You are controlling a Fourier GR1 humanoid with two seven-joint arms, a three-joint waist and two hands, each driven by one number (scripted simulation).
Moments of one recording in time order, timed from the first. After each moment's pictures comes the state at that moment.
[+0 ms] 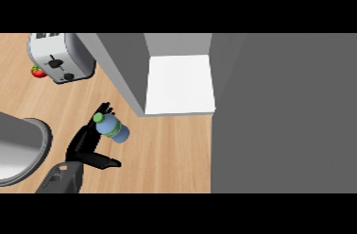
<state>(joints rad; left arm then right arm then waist) -0.35 0.19 0.18 -0.53 -0.03 -0.43 -0.71 0.93 -0.10 0.12 -2.43 -0.19 0.40 -0.20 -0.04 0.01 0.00</state>
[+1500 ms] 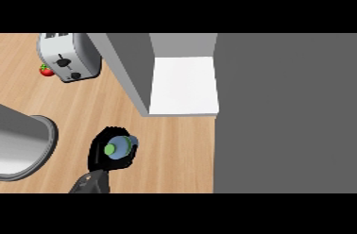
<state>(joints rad) -0.36 0.04 0.27 -0.40 0.14 -0.26 -0.96 0.99 -0.11 0.09 -2.43 -0.18 0.42 -0.24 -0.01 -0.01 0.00</state>
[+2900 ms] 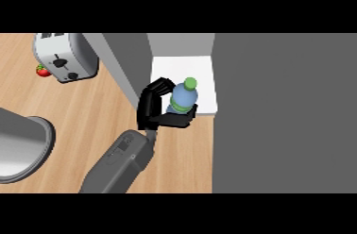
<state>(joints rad) -0.56 0.00 -0.40 -0.93 0.52 0.44 -0.49 0.95 -0.10 0.04 -2.41 -0.19 0.44 -0.25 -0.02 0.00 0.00</state>
